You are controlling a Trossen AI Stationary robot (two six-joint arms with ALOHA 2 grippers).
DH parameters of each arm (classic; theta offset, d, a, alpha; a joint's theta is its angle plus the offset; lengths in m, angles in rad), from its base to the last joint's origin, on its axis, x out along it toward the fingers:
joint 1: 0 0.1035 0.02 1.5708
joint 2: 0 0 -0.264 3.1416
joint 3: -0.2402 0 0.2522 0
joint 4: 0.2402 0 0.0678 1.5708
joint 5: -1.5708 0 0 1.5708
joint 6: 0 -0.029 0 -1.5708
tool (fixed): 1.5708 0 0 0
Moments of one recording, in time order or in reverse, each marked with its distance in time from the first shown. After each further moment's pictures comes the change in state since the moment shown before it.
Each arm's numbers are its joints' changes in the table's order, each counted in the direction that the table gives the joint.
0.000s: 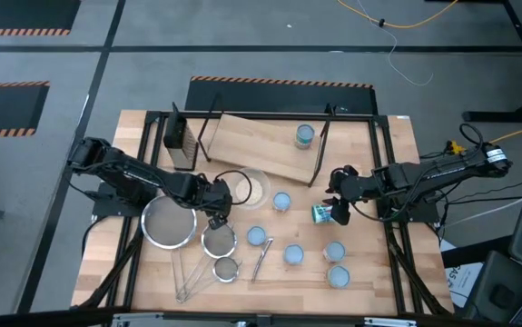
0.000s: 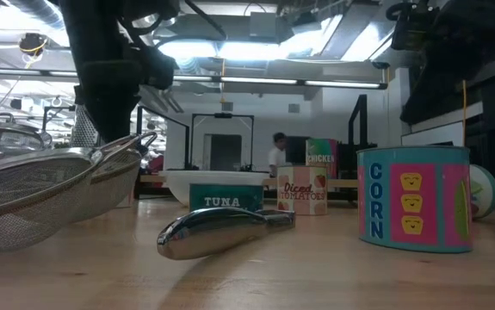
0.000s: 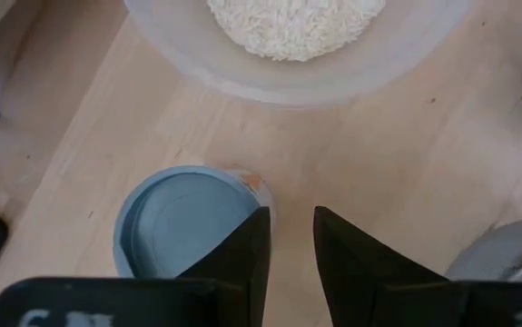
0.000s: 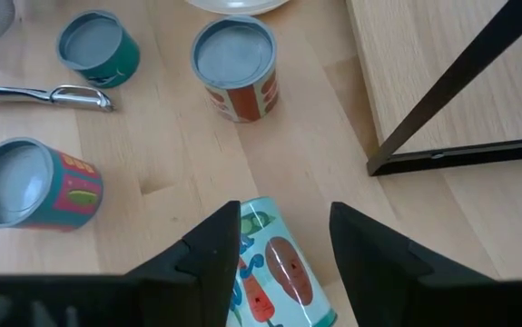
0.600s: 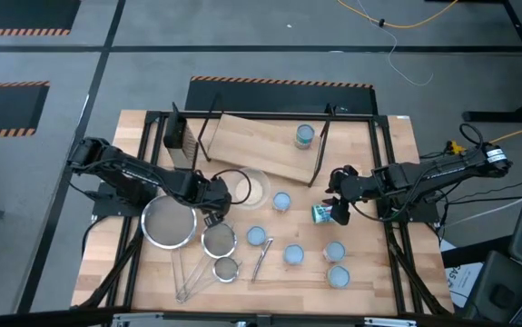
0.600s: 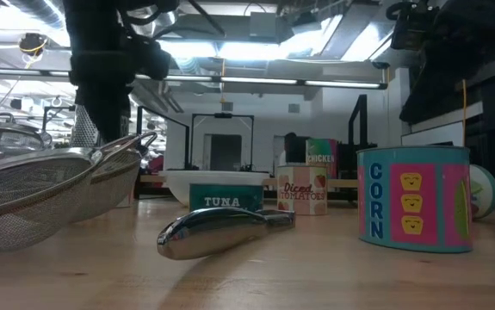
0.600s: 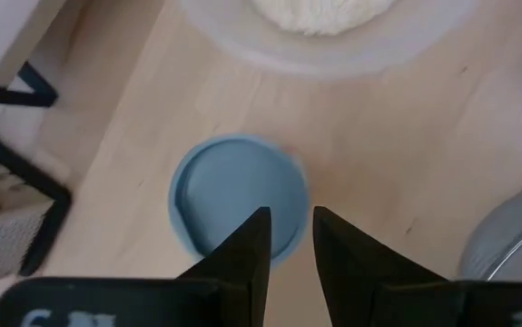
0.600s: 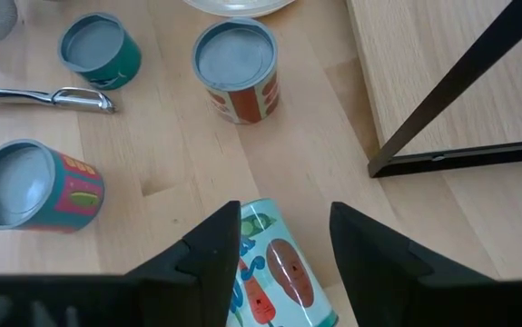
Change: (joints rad) left arm 0.000 0.000 -0.072 0.183 0.008 -0.018; right arm 0.000 0.000 0.000 -0.005 0.000 0.001
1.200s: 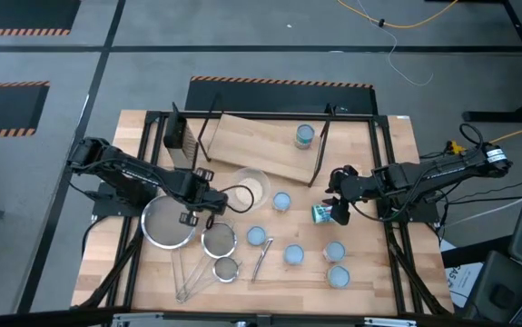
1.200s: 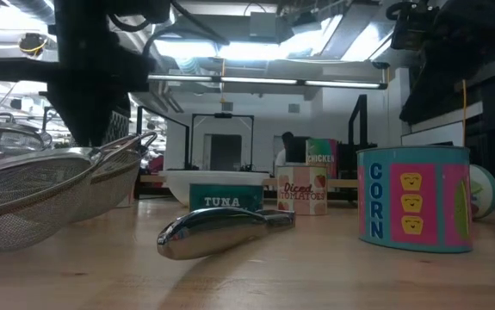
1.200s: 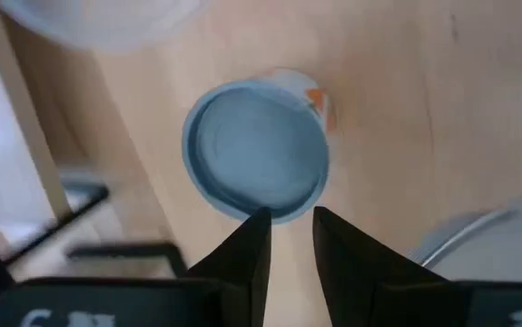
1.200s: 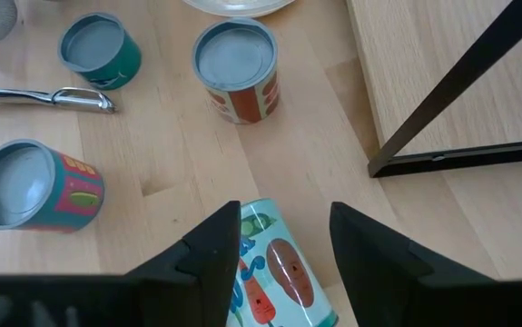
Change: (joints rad) left arm -0.001 0.000 0.000 0.130 -0.002 -0.811; right arm 0.000 0.000 0.000 0.000 0.000 0.000
